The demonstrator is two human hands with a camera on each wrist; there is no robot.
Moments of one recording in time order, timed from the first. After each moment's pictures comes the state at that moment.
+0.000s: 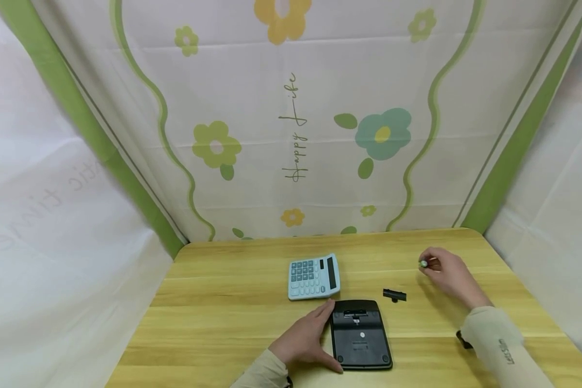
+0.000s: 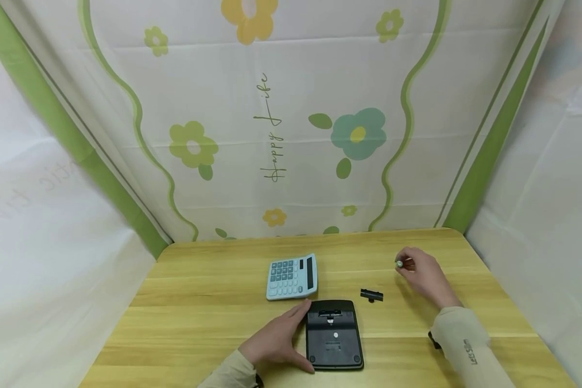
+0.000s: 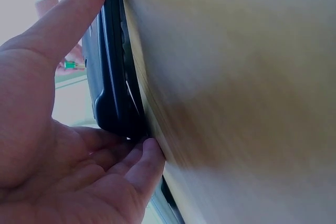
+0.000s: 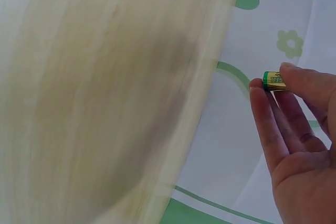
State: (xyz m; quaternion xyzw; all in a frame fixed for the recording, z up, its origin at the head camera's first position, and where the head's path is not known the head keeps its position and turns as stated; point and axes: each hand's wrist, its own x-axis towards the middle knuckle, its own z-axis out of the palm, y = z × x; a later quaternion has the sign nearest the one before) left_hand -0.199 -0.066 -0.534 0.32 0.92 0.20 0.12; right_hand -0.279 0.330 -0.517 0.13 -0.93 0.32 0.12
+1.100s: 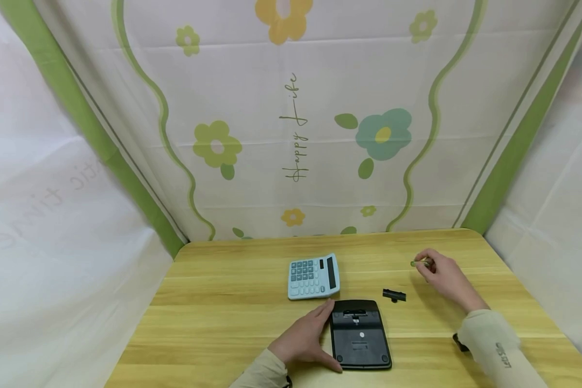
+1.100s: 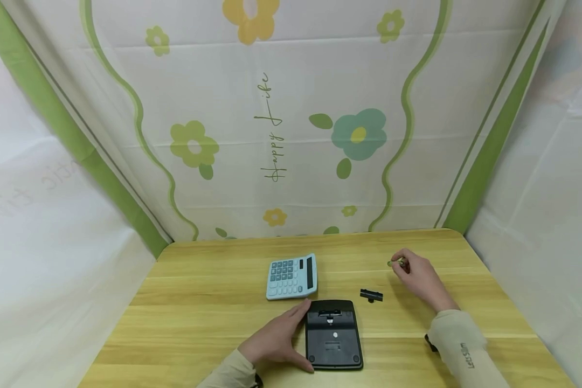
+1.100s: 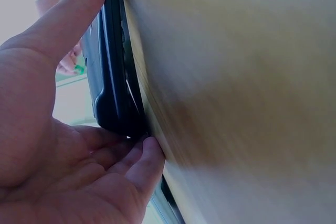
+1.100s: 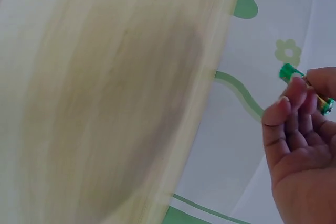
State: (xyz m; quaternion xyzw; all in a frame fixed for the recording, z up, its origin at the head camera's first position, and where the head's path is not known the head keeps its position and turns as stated) left_hand -0.199 -0.066 -0.534 0.31 0.92 0.21 0.13; right_hand -0.274 0.319 -0.516 0.11 -0.94 0.32 0.09
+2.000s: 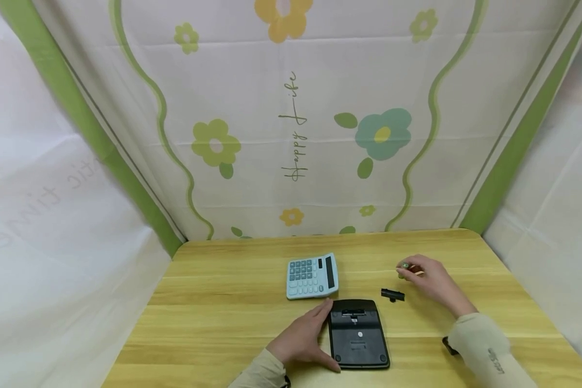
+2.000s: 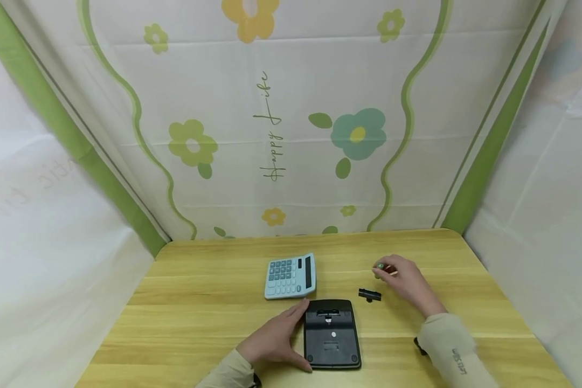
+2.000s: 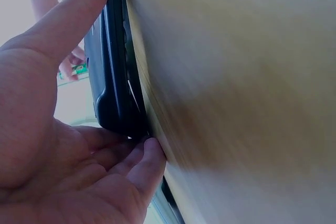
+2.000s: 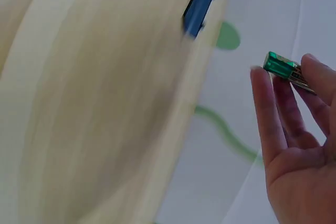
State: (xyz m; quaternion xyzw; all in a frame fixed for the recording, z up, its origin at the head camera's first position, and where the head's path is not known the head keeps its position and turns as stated) left_hand -0.200 -0.067 -0.535 0.30 0.92 0.22 0.13; right_hand -0.271 0.292 -0.513 0.16 -0.92 0.36 0.08
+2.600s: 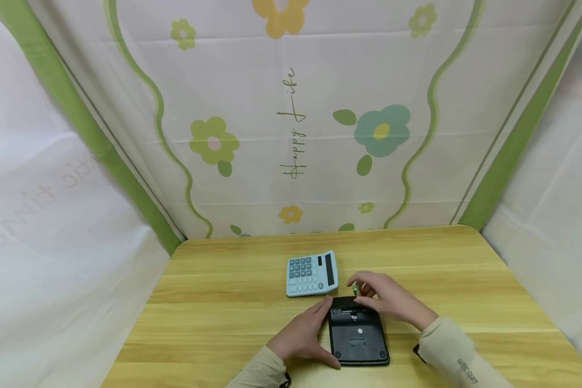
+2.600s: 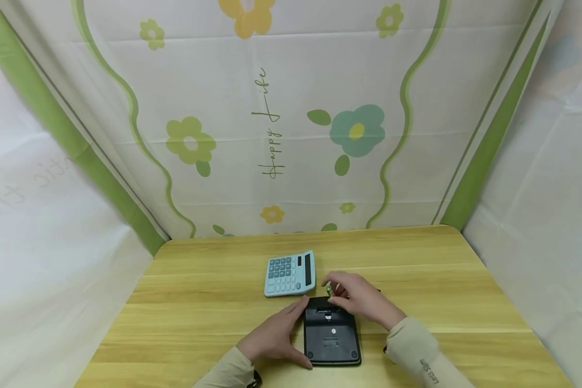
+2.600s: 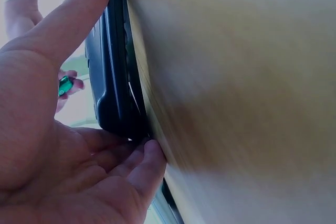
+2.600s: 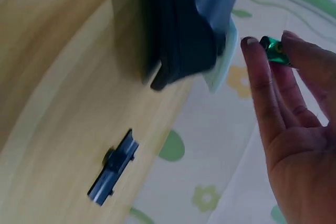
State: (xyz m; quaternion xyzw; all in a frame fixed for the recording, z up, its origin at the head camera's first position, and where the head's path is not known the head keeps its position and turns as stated) left_hand -0.200 -0.067 -0.532 0.30 0.92 0.23 0.14; right_hand -0.239 0.196 -0.495 0.34 -0.87 0.36 -0.02
